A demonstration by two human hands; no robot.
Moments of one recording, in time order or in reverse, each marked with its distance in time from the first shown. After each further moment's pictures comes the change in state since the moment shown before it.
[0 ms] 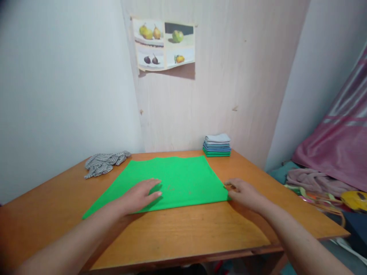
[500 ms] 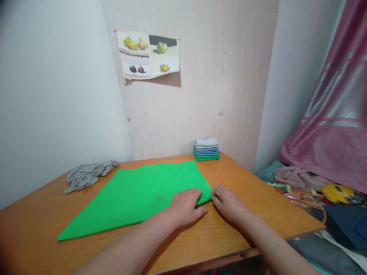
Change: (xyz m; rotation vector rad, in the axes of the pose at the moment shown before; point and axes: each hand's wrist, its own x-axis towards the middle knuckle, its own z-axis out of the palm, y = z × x) left_hand 0.083 0.210 0.066 -0.024 0.046 0.327; right_hand -0.029 -0.020 0.021 -0.039 -0.007 -0.109
